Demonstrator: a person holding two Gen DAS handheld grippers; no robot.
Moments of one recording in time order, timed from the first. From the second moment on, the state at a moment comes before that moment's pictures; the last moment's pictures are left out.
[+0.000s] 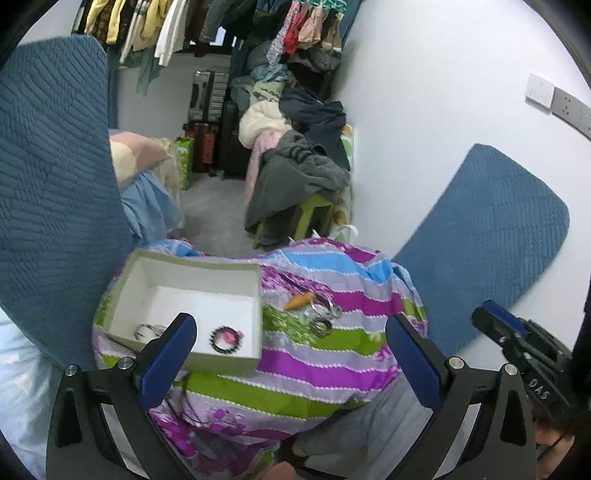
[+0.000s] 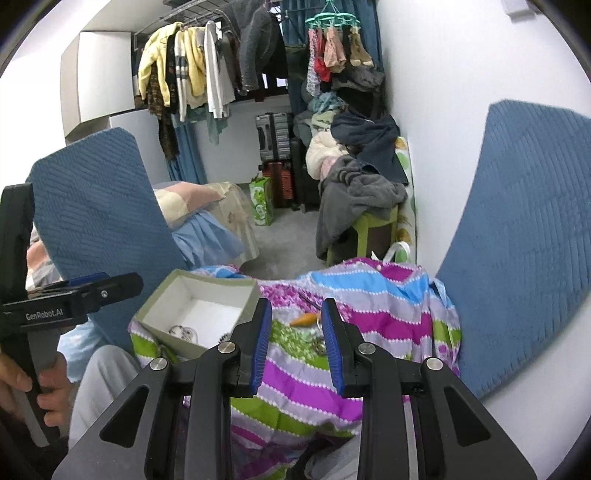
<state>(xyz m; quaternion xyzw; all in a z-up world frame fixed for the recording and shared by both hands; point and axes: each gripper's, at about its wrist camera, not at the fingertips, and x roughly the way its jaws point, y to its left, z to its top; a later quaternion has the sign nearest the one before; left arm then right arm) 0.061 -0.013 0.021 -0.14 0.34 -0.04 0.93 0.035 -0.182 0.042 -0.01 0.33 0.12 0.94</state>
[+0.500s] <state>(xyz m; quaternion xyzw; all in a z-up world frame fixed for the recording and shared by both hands) 0.078 -0.049 -0.052 -0.14 0.38 -0.06 0.91 0.031 -0.208 -0.032 -0.02 0.33 0.12 0.94</state>
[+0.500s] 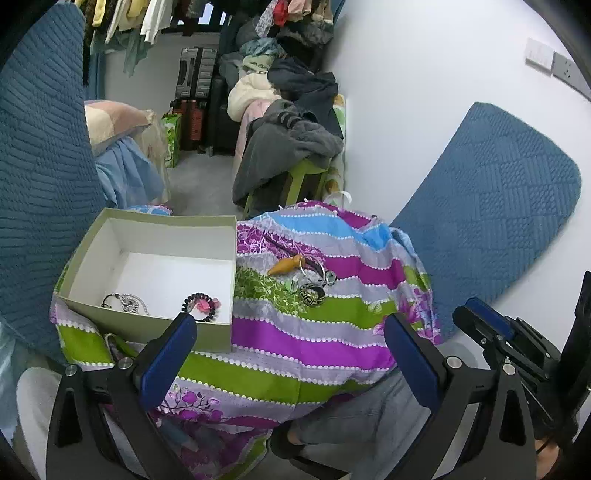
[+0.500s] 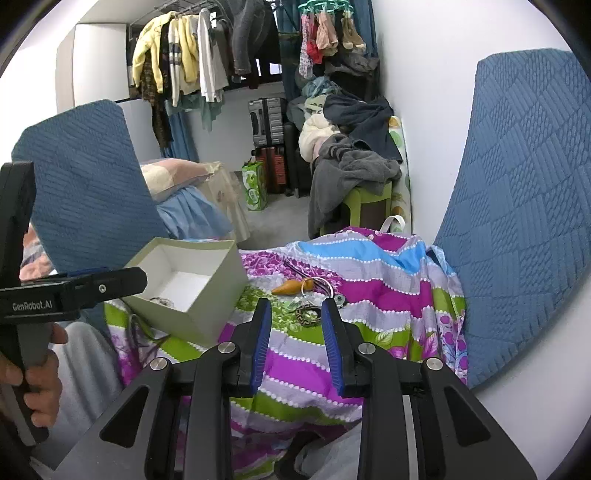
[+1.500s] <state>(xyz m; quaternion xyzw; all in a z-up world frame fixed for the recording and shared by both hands) 0.217 -0.129 -0.182 -0.12 0.45 -0.11 0.88 0.186 -0.275 -0.162 0.04 0.38 0.15 0.91</state>
